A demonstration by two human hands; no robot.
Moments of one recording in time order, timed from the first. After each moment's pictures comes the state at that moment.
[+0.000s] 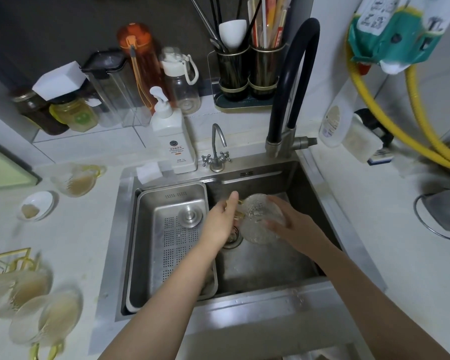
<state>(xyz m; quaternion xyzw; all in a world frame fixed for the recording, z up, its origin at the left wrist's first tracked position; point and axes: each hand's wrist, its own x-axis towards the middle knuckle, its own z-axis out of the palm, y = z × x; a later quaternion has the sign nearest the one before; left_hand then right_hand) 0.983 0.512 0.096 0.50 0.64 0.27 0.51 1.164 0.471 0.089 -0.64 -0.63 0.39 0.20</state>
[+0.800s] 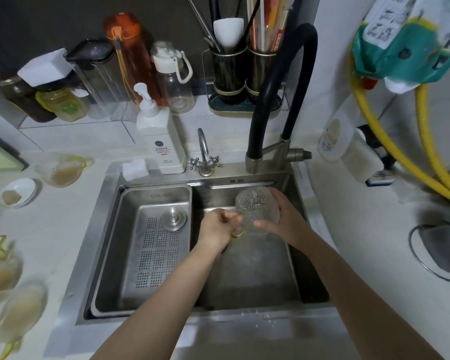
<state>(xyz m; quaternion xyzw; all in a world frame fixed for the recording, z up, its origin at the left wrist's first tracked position) 1.040 0.533 0.068 0.40 0.66 0.33 0.54 1.213 0.534 0.072 -0.54 -0.61 0.47 0.33</state>
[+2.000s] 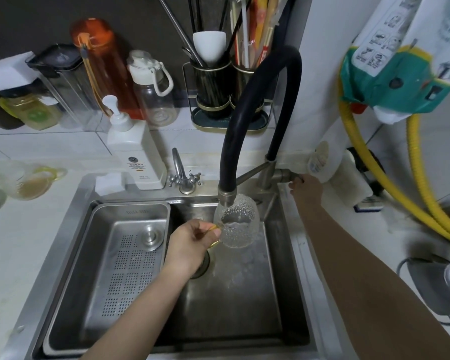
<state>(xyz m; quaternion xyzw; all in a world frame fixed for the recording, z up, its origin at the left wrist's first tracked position) 1.047 0.557 0.082 0.43 0.64 0.39 0.50 1.308 0.693 0.030 -0.78 -0.39 0.32 0.38</state>
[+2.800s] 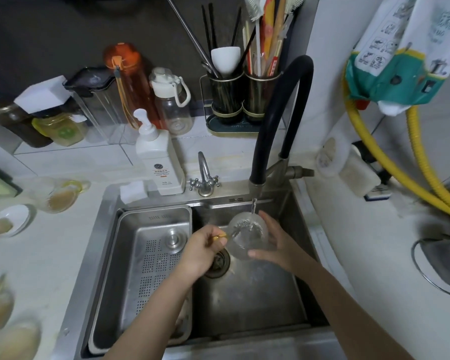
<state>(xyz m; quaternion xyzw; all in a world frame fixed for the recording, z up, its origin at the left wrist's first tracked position) 0.989 0.547 0.062 0.56 0.60 0.30 0.49 1.200 0.528 0.061 -0.53 -0.53 0.59 0.30</state>
